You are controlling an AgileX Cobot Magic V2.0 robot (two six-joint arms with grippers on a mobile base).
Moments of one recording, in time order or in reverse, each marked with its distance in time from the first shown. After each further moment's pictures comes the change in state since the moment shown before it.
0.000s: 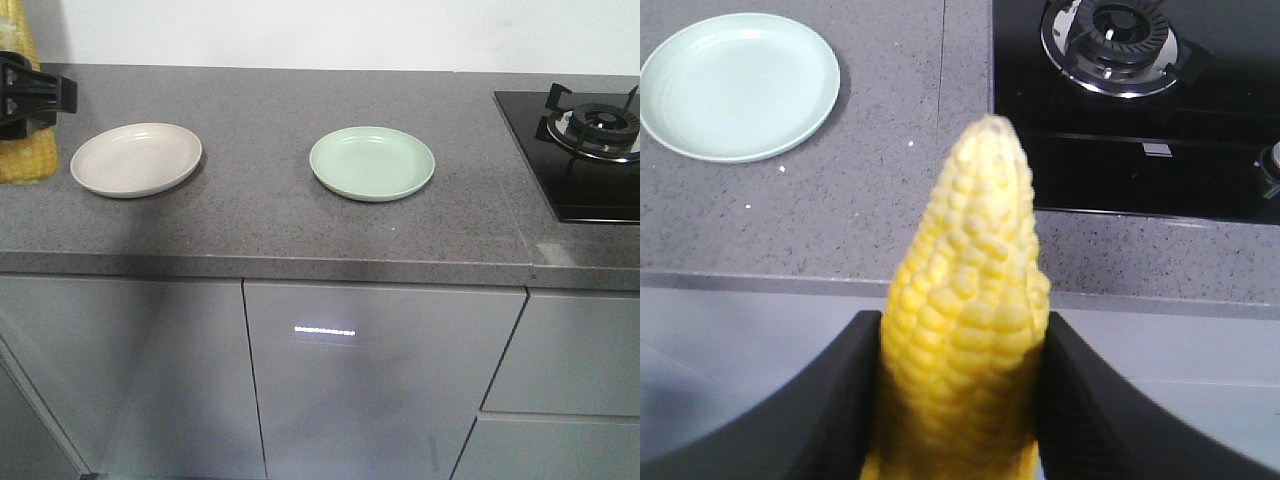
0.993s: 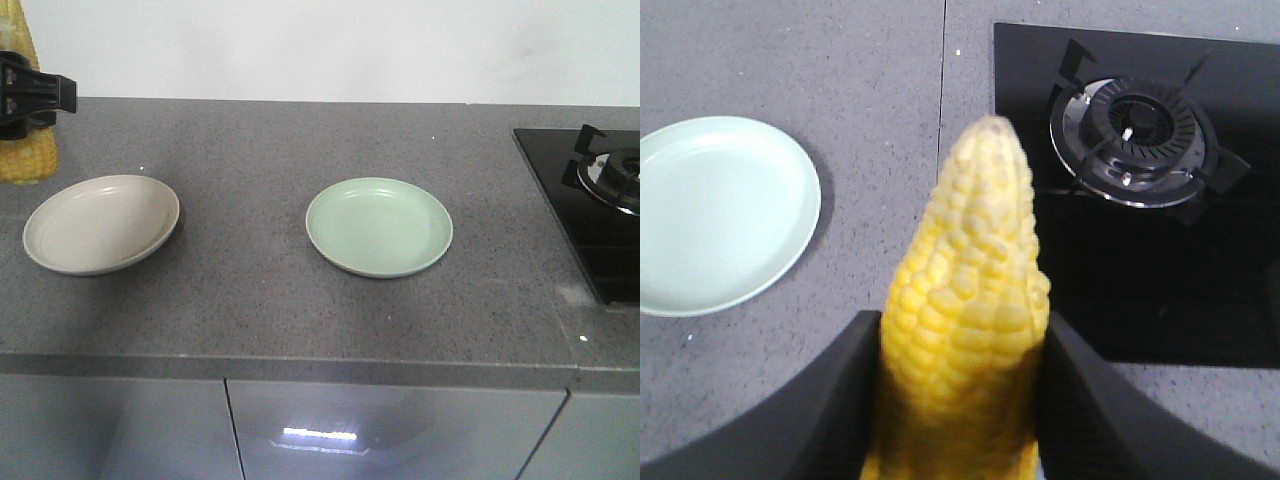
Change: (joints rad) left arm 0.000 0.000 0.000 0.000 0.001 0.000; right arm 0.000 0.000 0.000 0.000 0.000 0.000
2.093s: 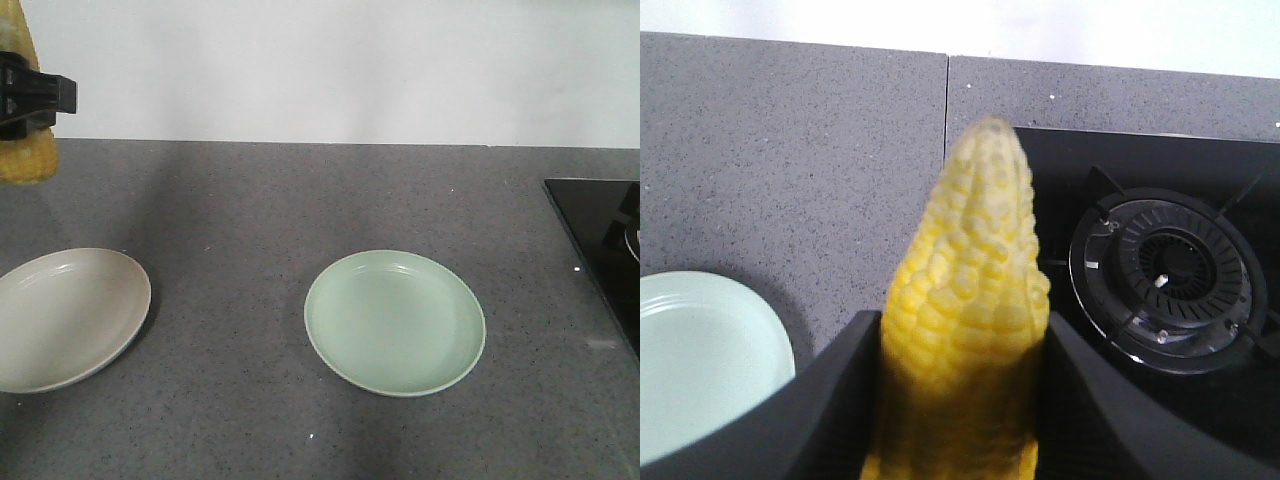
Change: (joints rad) left arm 0.000 0.000 0.000 0.000 0.001 0.000; right arm 0.000 0.000 0.000 0.000 0.000 0.000
